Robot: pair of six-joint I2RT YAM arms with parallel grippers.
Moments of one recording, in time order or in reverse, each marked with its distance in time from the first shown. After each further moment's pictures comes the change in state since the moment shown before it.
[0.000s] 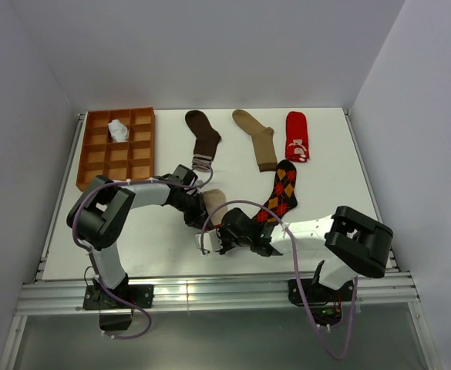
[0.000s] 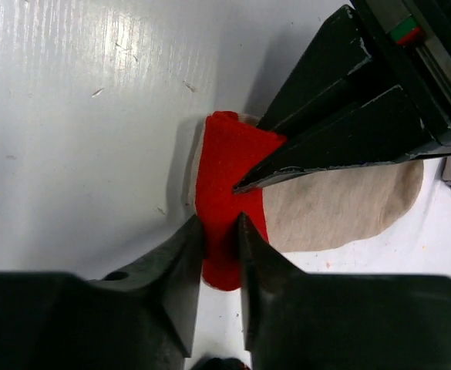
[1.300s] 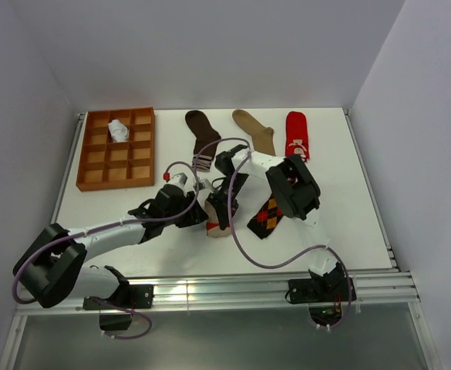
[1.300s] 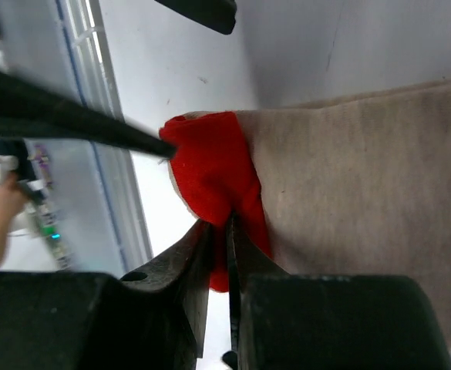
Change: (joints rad) left arm -0.117 -0.494 -0.375 0.377 -0.579 -0.015; right arm -0.443 0.757 1.084 -1.377 -0.830 0.139
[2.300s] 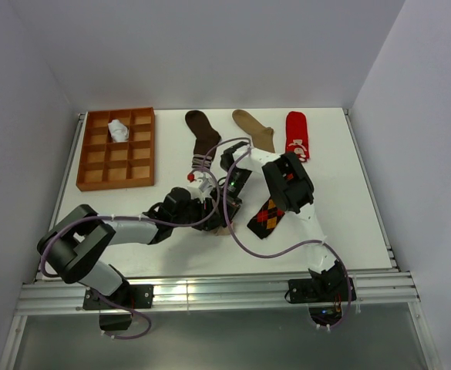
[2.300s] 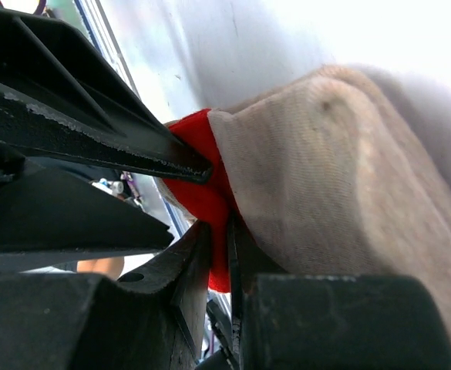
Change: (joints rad) left arm -0.070 0.189 -0.060 0.442 0.216 0.290; right arm -0.066 0.163 0.154 -0.171 -0.041 0.182
